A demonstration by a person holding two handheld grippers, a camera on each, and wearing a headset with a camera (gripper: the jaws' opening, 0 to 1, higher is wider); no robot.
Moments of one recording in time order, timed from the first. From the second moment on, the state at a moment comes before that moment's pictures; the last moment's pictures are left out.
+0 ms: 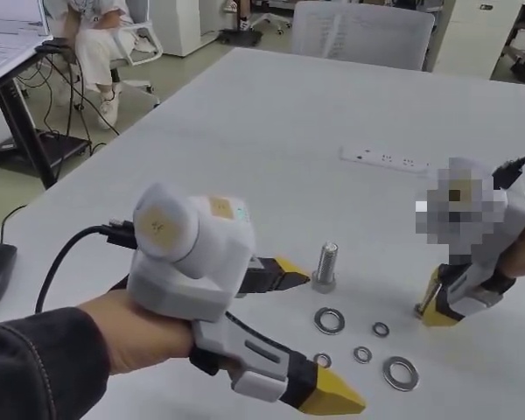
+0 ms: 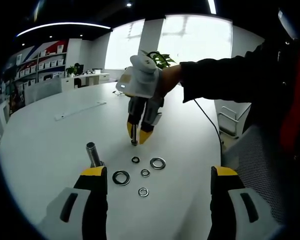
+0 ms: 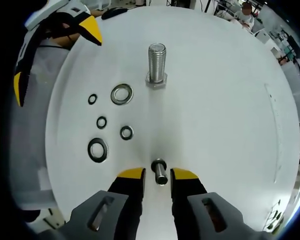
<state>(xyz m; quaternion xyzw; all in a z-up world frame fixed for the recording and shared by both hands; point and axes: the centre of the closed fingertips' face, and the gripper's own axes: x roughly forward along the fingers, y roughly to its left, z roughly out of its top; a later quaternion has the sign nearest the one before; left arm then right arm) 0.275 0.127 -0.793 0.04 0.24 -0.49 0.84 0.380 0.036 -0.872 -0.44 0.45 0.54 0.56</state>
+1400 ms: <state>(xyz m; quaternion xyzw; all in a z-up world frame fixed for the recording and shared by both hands) 0.275 0.122 -0.786 0.04 0.23 -0.50 0.83 0.335 0.018 -0.859 -0.42 0.46 0.53 0.57</state>
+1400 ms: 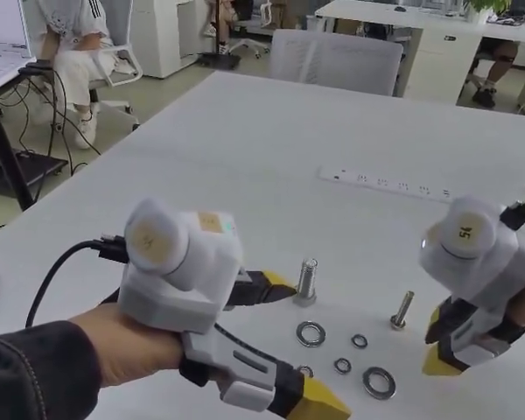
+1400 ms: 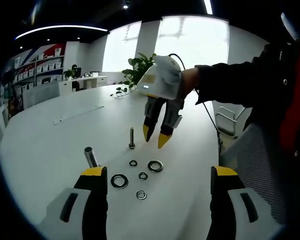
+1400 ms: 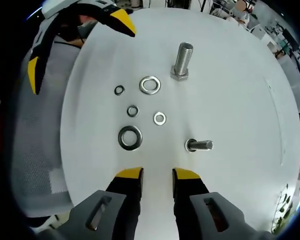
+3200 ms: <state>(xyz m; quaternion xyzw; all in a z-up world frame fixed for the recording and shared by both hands) 0.275 0.125 -0.778 0.04 0.21 -0.50 0.84 0.348 0.085 -0.880 -0.44 0.43 0.52 0.58</state>
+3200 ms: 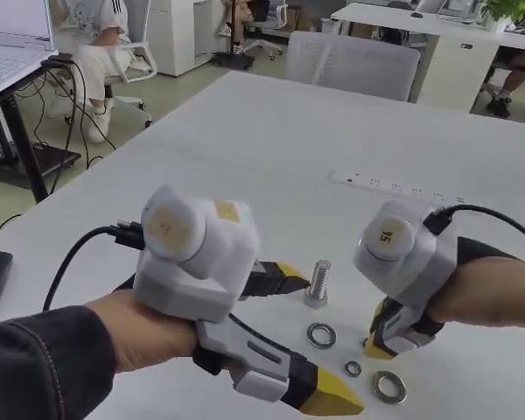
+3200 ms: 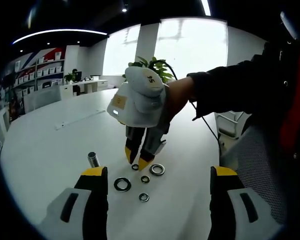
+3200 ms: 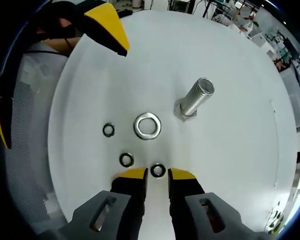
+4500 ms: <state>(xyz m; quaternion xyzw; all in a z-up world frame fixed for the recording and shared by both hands) 0.275 0.125 -0.782 0.04 0.22 -0.50 0.84 0.343 0.083 -0.882 -0.42 0.44 0.53 0.59</state>
